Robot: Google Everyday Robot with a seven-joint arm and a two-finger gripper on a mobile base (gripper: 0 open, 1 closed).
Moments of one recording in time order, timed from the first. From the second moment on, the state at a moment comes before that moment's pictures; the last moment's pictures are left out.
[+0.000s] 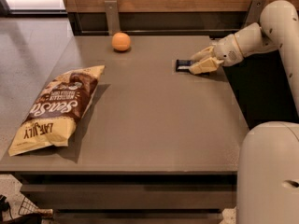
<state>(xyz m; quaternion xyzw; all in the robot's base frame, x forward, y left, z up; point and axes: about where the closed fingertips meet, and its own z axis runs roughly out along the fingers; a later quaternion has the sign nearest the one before) 0.706 -0.177 0.816 -0.54 0.72 0.30 0.33</state>
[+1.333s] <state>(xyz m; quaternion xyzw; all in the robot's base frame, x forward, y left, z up) 0.671 -0.154 0.927 -0.57 0.73 0.20 0.33</state>
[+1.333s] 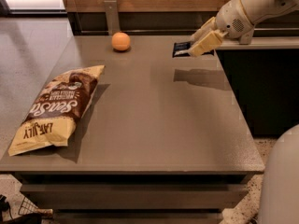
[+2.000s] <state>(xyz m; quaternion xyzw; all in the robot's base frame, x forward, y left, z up) 0.596 -0.085 0.936 -0.58 0.72 0.17 0.34</state>
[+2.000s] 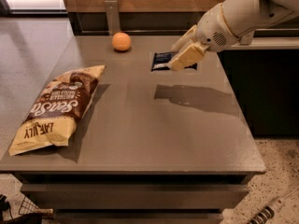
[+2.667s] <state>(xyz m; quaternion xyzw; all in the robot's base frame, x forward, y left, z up) 0.528 -0.027 0.879 -0.64 0.67 0.21 0.31</state>
